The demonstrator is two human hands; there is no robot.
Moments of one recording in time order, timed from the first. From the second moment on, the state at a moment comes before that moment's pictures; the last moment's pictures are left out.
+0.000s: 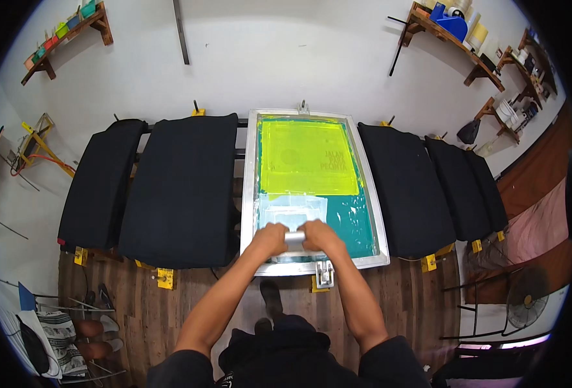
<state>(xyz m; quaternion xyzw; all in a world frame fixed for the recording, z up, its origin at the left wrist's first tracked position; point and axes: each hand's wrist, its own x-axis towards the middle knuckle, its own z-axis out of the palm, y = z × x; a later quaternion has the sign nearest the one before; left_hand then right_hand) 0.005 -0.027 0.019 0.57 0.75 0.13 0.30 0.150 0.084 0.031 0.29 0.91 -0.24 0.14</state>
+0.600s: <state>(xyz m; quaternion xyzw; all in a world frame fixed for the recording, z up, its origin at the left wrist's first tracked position) -0.019 0.005 0.015 0.61 0.74 0.17 0.22 0.130 0.108 0.039 0.30 0.93 -0.20 0.05</state>
